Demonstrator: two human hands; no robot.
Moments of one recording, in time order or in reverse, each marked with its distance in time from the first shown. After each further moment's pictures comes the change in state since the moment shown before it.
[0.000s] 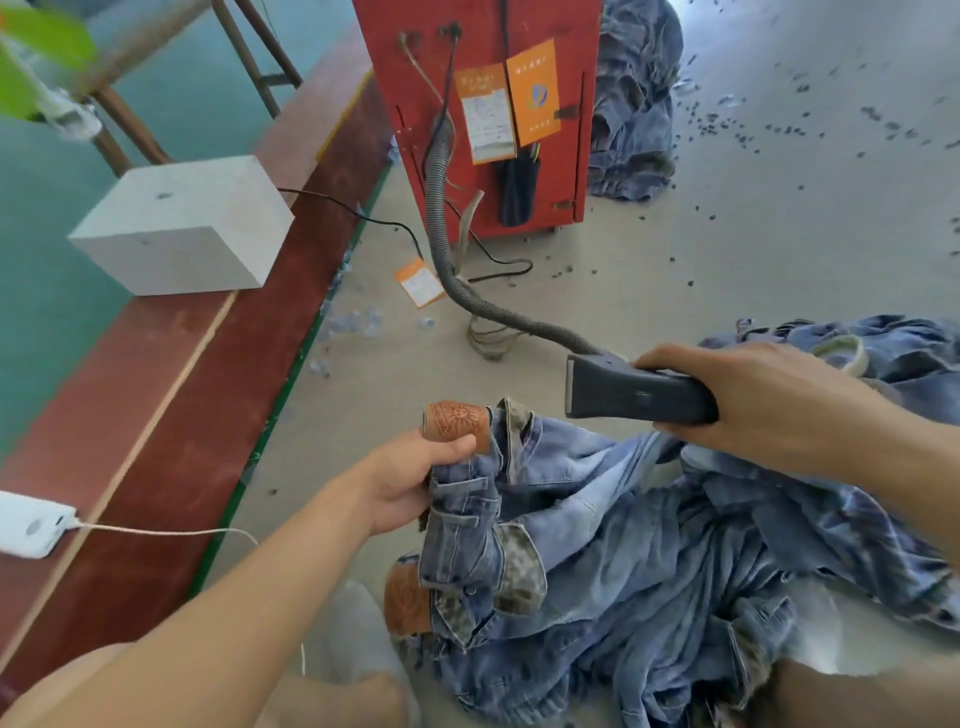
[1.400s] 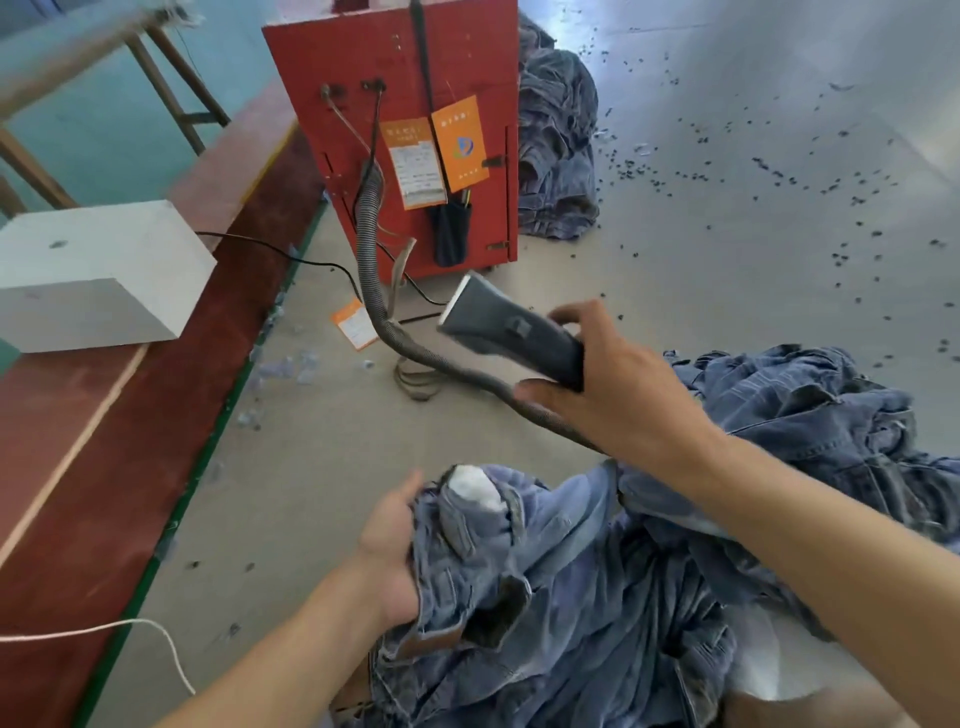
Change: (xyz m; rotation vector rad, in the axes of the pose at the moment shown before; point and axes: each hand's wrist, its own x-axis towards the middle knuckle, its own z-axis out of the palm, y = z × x) left_hand 0.015 -0.010 0.061 -0.515 -0.069 -0.201; right_hand 0.047 -0.019 0.005 0.326 0.396 0.102
